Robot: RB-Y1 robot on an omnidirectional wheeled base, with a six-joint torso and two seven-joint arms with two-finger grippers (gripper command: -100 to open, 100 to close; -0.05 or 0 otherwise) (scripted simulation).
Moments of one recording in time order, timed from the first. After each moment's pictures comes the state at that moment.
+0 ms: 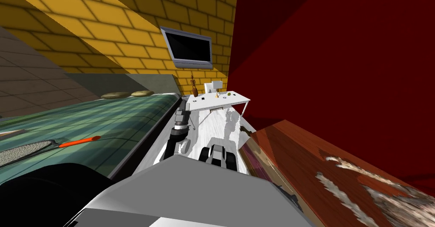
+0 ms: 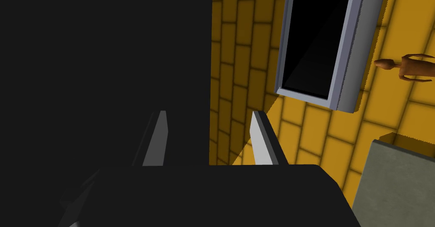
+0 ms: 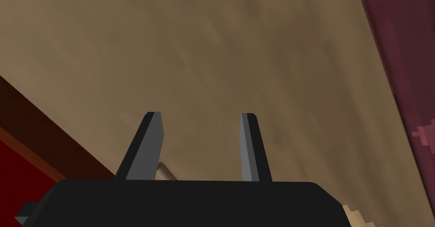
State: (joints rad) left arm 0.52 -0.04 -0.02 -2.27 -0.11 -0.60 -0.12; right arm 0.43 -0.15 0.02 -1.02 1.67 0.99 0.06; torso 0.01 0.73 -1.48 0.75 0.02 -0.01
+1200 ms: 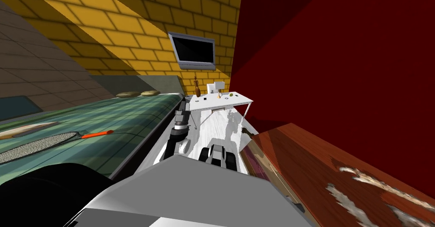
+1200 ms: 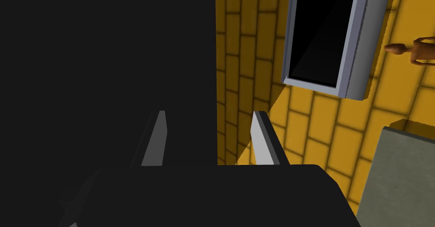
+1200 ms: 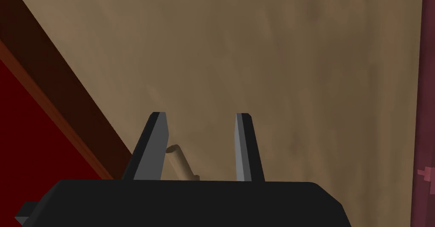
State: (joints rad) left arm 0.52 -0.04 -0.02 -2.27 -0.11 -0.60 -0.12; right arm 0.41 -0.10 -0.01 -0.87 1.83 1.17 0.12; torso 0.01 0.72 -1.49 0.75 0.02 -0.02
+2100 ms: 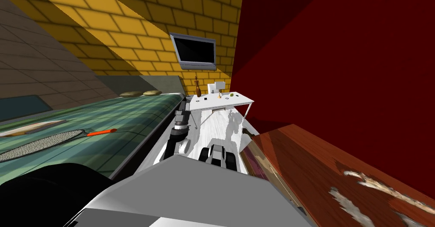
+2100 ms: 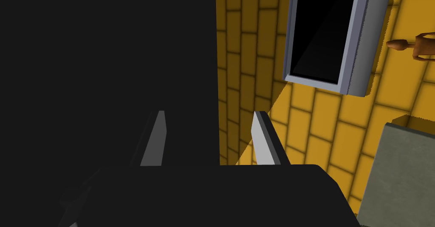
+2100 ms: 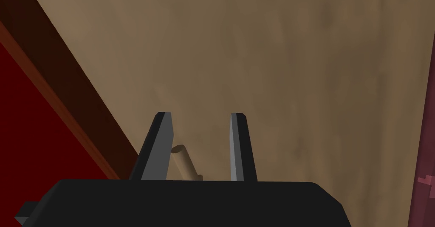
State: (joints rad) left arm 0.52 -0.04 -0.02 -2.27 -0.11 -0.60 -0.12; right arm 0.42 -0.09 -0.01 -0.84 1.87 1.21 0.10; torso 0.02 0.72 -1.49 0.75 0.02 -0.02
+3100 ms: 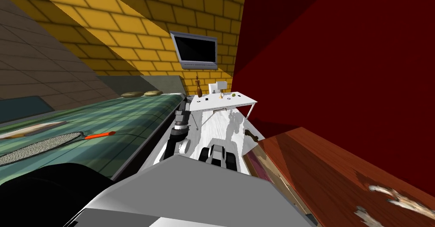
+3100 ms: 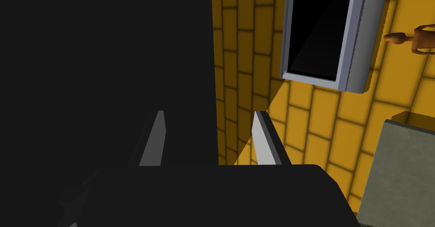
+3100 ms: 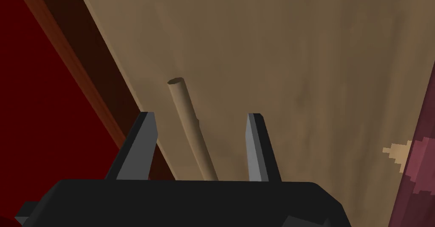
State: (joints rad) left arm 0.52 -0.04 -0.02 -2.27 -0.11 -0.60 -0.12; right arm 0.50 -0.11 -0.02 -0.94 1.91 1.17 0.16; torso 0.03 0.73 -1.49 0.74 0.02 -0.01
